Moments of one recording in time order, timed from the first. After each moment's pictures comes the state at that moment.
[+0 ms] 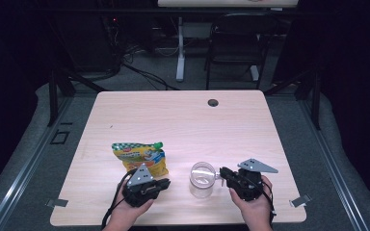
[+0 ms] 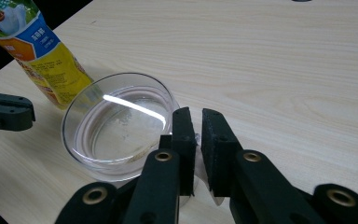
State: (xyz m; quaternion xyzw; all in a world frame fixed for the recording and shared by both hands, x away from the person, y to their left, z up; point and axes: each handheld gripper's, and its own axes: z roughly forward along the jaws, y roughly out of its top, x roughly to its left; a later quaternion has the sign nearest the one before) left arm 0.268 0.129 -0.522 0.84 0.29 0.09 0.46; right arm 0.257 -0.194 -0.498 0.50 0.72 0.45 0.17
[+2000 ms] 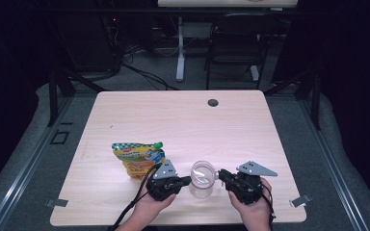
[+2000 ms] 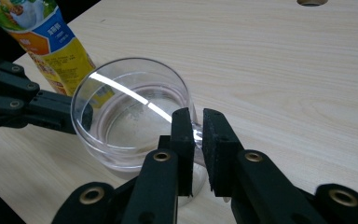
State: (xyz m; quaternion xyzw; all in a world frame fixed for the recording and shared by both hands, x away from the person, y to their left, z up) left arm 0.282 0.074 -0.516 0.84 0.26 0.06 0.47; right arm 0.250 -0.190 -0.498 0.49 0.73 0.45 0.17
